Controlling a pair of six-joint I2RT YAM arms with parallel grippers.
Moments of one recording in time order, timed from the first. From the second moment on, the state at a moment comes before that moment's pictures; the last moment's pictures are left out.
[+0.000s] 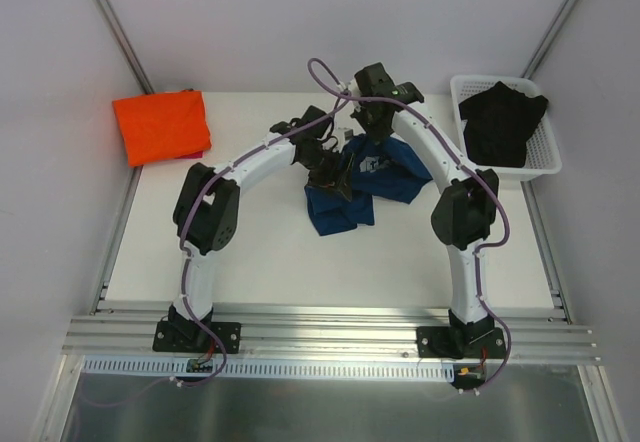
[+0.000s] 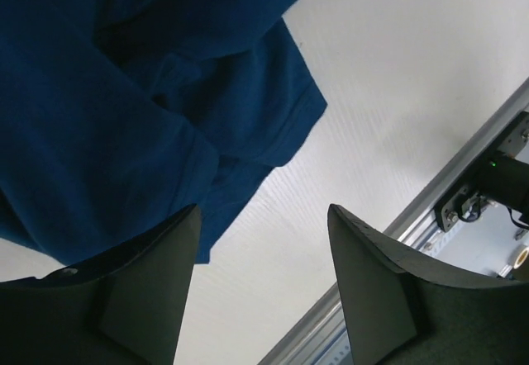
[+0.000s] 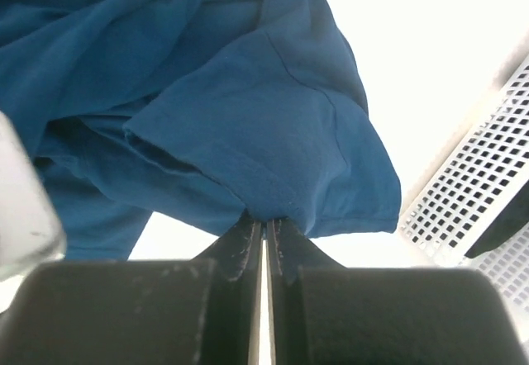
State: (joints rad) left arm -0.57 2.08 1.73 -0.73 0.54 -0.26; right arm 0.50 2.14 2.18 -1.05 0.23 -0.27
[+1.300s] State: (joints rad) left arm -0.54 2.05 1.77 -0.79 0.11 -0.15; right arm 0.29 2.18 2.32 -1.05 0.10 -0.17
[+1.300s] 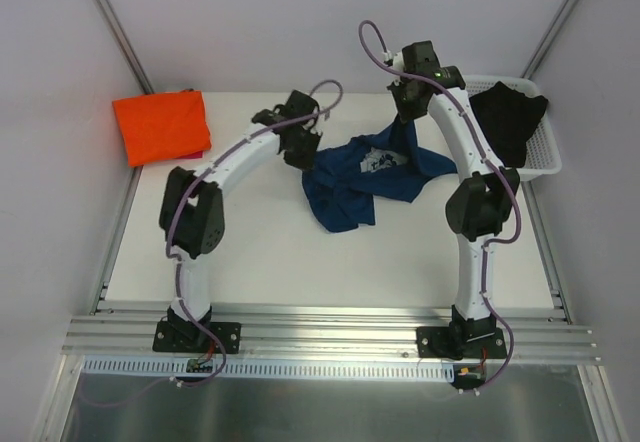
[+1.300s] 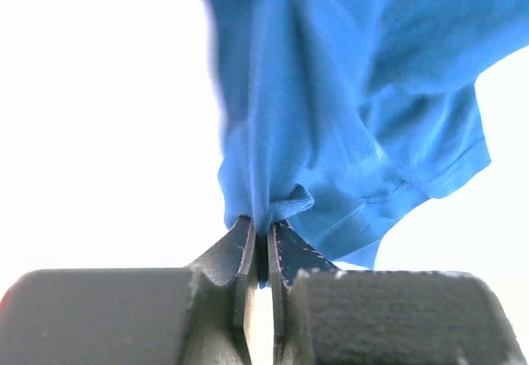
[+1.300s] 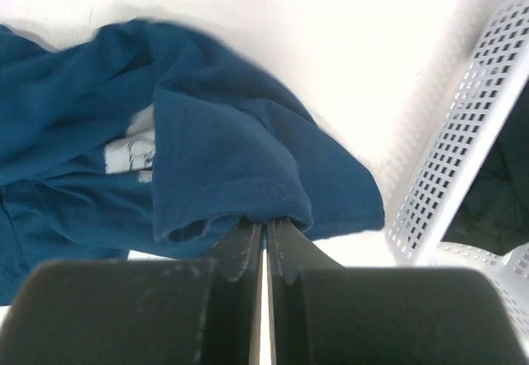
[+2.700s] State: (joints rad) left arm -0.24 1.50 1.66 -0.99 0.32 -0.04; right arm 0.14 1.47 1.82 -1.14 -0.26 0.05
